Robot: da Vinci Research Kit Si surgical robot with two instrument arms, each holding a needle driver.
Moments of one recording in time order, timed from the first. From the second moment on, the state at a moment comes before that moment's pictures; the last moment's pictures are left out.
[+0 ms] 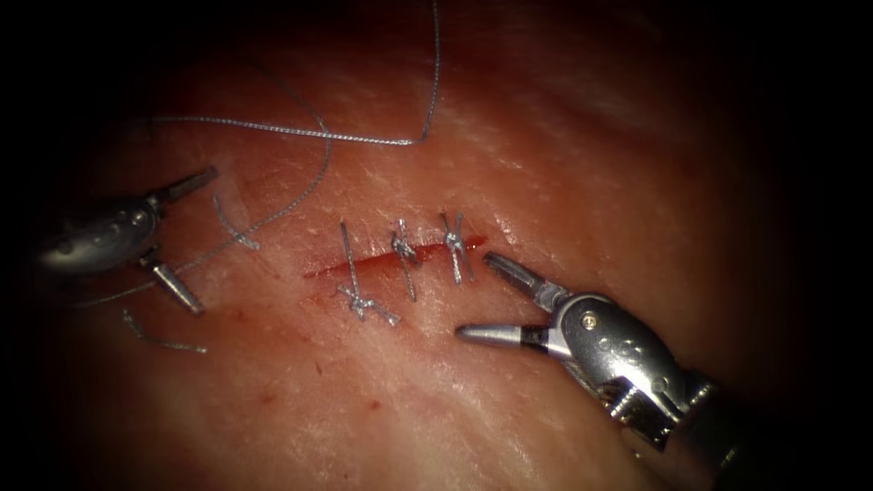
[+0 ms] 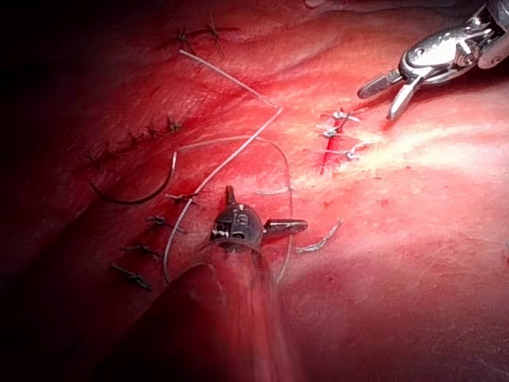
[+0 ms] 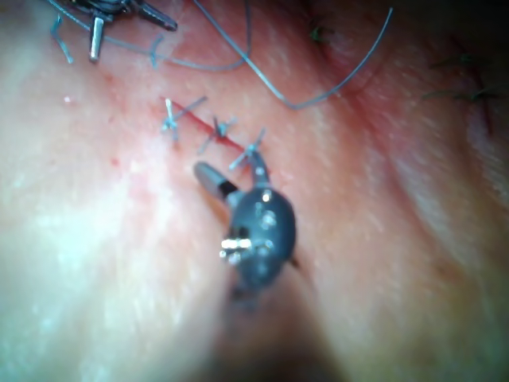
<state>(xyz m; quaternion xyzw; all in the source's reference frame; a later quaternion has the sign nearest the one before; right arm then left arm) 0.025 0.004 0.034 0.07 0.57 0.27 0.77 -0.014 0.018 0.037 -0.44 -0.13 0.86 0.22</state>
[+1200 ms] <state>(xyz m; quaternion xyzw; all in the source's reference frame) 0.024 0.008 0.024 0.01 0.57 0.09 0.82 -0.025 0.016 0.029 -0.61 -0.06 0.77 0.18</state>
